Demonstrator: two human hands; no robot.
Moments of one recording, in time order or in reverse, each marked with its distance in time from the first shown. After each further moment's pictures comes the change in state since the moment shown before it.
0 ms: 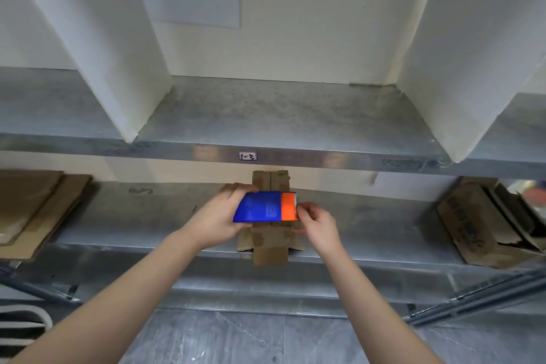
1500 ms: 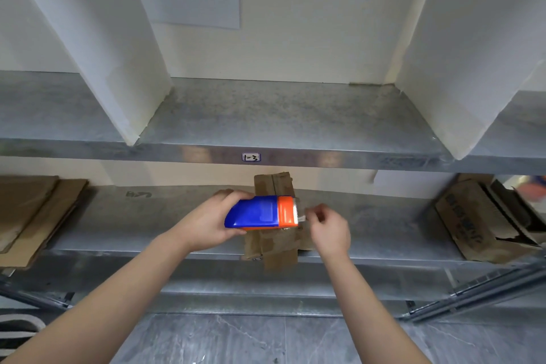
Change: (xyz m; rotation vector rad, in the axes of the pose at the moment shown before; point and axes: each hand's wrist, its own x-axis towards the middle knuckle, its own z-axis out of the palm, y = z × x) left_hand -0.013 -0.012 -0.020 -0.031 -0.141 -0.043; right_hand -0.004 0.007 -0.008 -0.446 0.267 0.069
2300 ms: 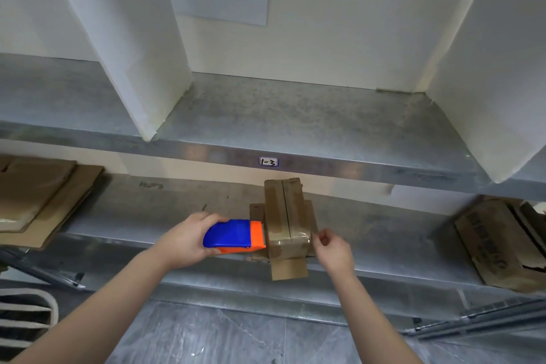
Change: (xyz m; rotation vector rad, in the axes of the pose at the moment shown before) left_hand -0.046 -0.051 0.016 0.064 -0.112 -0.277; right_hand 0.014 0.036 0.034 -0.124 -0.244 0.019
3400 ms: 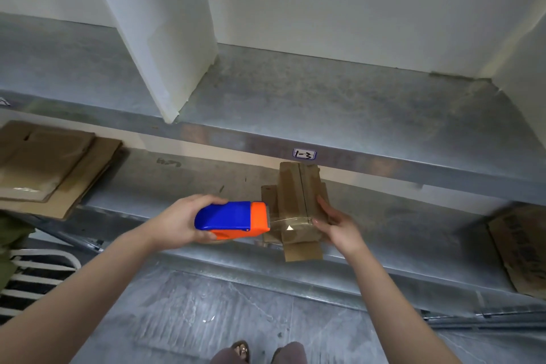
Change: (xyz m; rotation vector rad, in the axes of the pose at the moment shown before) left_hand -0.016 -0.042 -0.025 -0.190 -0.044 -0.016; right_hand 0.028 -0.023 0.013 0.395 -0.331 -0.094
